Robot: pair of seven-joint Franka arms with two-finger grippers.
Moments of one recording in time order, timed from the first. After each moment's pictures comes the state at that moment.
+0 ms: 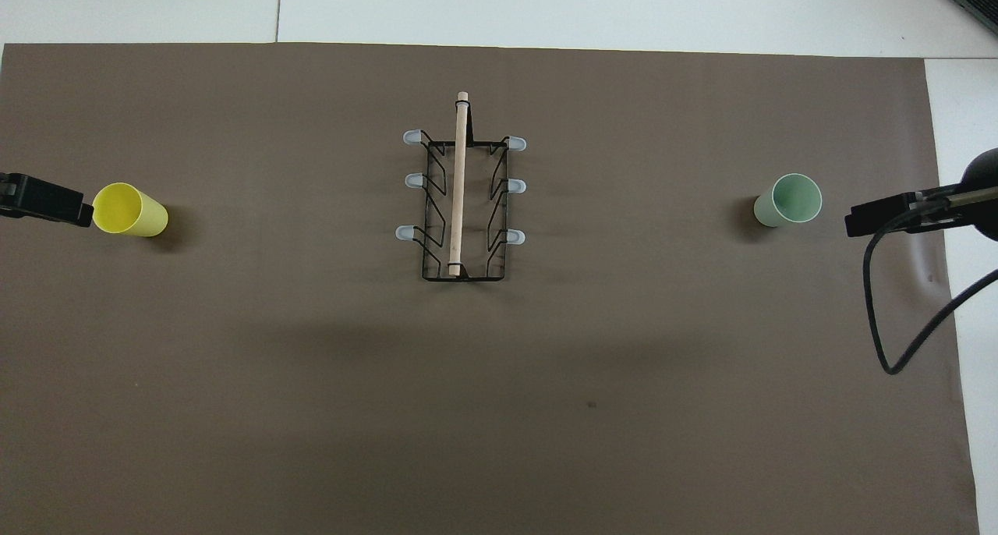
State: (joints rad) left arm -0.10 0.04 0.09 -1.49 -0.03 1.53 0.19; right arm 0.01 -0.03 0.02 -1.58 0.00 1.59 -0.07
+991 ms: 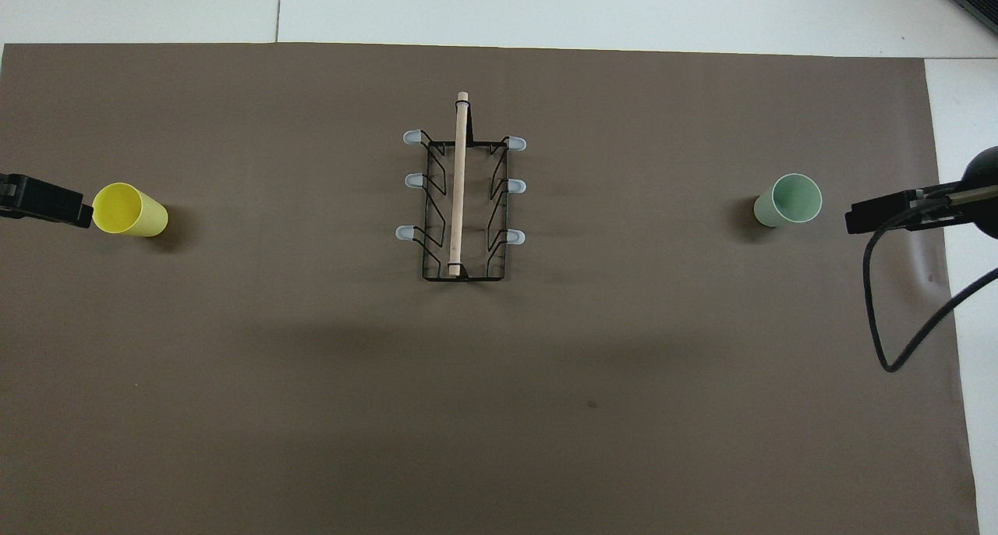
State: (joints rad) left arm -0.10 0.04 0.10 -1.49 -0.03 1.53 0.19; right arm 0.01 -0.03 0.02 -1.58 0.00 1.61 -0.07
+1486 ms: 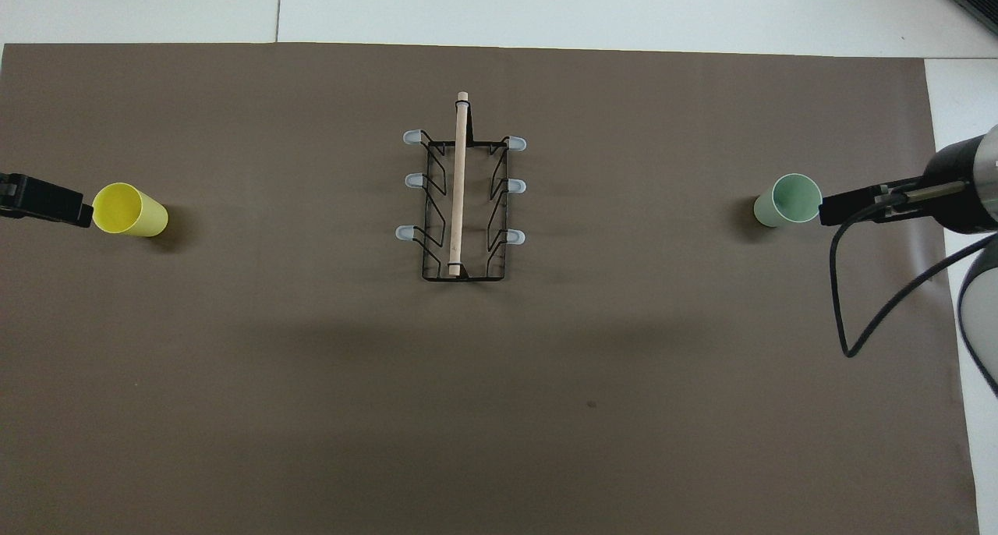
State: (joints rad) left arm -0.10 0.04 0.09 -1.49 -0.03 1.53 0.19; right arm 0.02 -0.02 0.02 -1.66 0.00 1.73 -0.07
